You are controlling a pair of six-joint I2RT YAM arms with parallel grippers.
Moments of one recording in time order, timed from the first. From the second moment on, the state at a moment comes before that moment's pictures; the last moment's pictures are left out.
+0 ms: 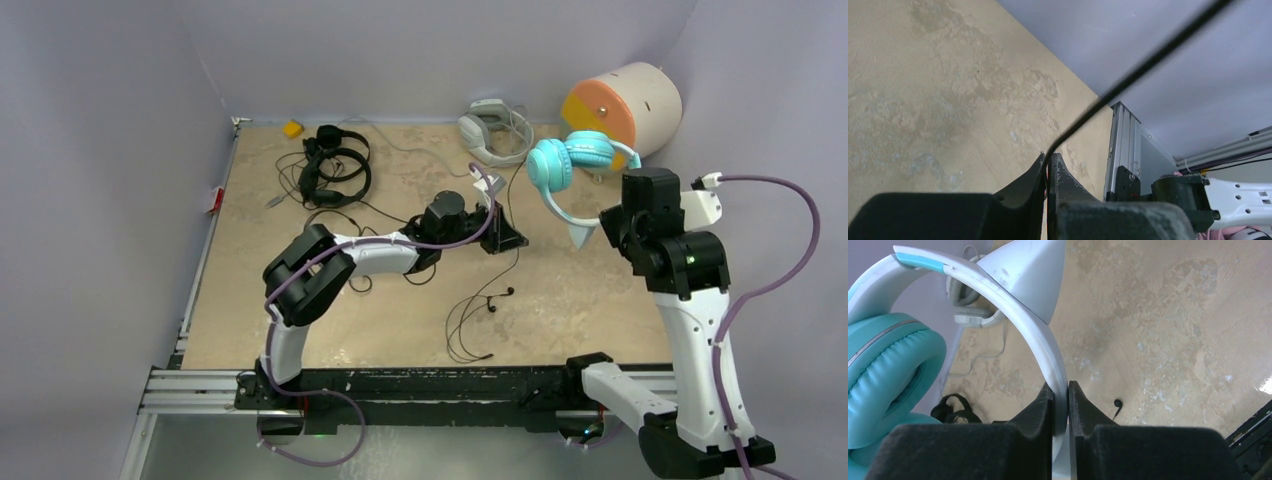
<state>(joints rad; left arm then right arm) -0.88 2.01 1.27 0.66 0.46 -0.63 0.18 0.97 1.47 -1.24 0.49 1.18</state>
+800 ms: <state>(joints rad) -1.04 1.83 1.23 0.26 0.34 -0.44 0.18 1.14 1.44 -1.23 0.69 1.19</state>
